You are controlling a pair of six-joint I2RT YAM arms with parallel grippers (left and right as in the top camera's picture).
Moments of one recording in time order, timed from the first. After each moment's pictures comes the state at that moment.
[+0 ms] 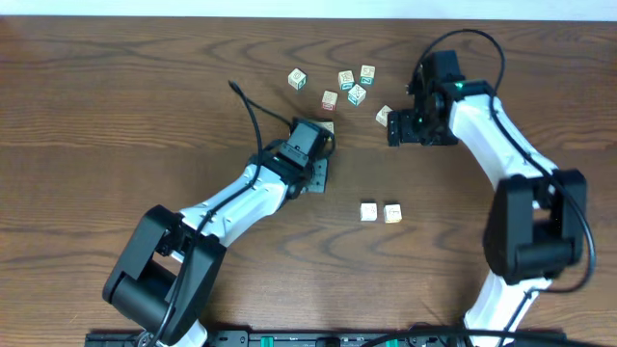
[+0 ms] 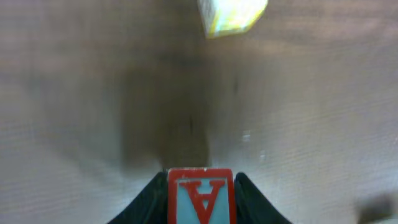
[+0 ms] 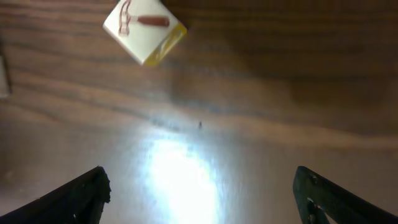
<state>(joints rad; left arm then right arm) -0.59 1.78 1.05 -0.38 -0.05 -0.44 0.16 2.00 1.49 -0.82 -0.08 0.13</state>
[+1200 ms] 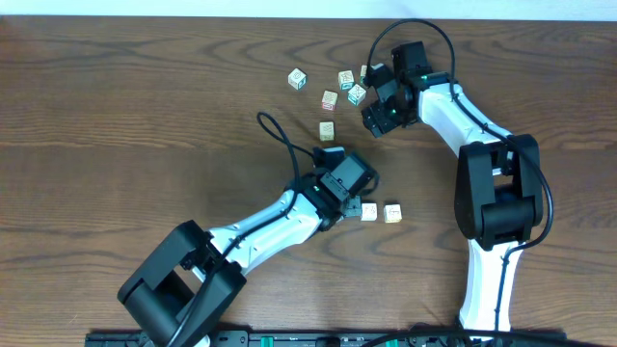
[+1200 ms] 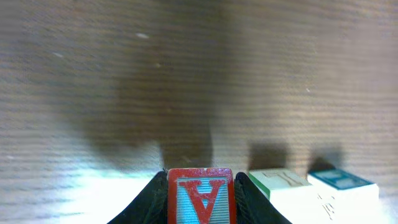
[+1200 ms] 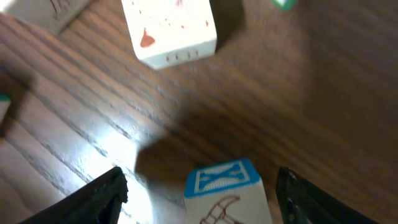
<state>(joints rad) -0.83 1.78 1.05 -0.39 -0.09 -0.89 0.22 2.24 1.66 -0.61 -0.17 -0.30</state>
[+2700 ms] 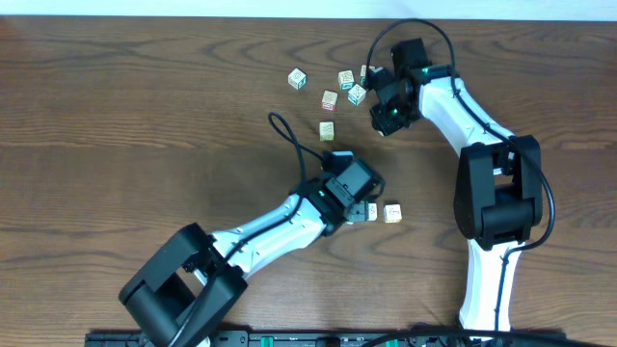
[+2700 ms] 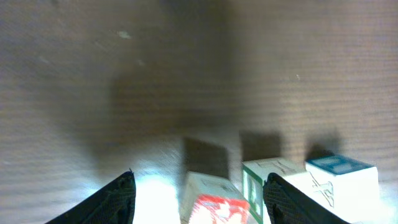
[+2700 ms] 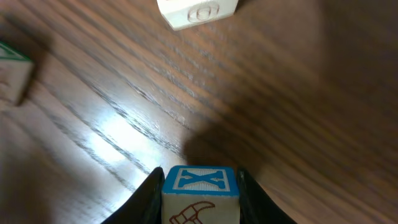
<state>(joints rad) -0.85 1.78 1.05 -0.39 -0.11 -0.82 0.22 2.24 1.75 -0.82 -0.16 -0.32</state>
